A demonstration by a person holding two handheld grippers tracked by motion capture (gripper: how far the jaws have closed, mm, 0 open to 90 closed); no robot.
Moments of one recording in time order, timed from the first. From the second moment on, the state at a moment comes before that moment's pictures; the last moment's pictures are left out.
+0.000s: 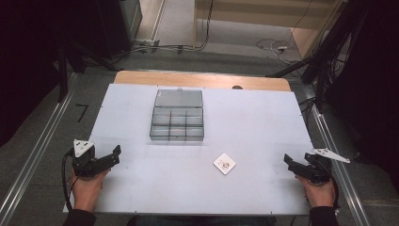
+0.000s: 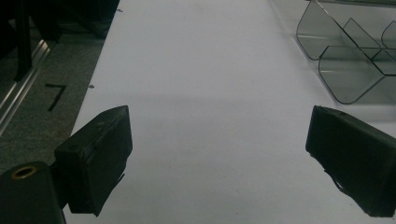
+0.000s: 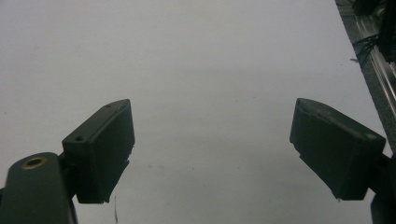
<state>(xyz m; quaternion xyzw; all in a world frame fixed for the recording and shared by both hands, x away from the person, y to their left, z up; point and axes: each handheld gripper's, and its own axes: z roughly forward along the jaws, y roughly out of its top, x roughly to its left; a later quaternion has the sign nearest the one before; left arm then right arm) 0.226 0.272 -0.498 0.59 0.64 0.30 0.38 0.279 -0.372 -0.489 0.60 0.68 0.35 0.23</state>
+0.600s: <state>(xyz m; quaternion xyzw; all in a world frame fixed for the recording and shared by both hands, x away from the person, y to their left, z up) 0.227 0.269 -0.498 0.60 0.64 0.30 0.38 0.281 -0.356 -0.489 0.58 0.70 0.35 0.22</state>
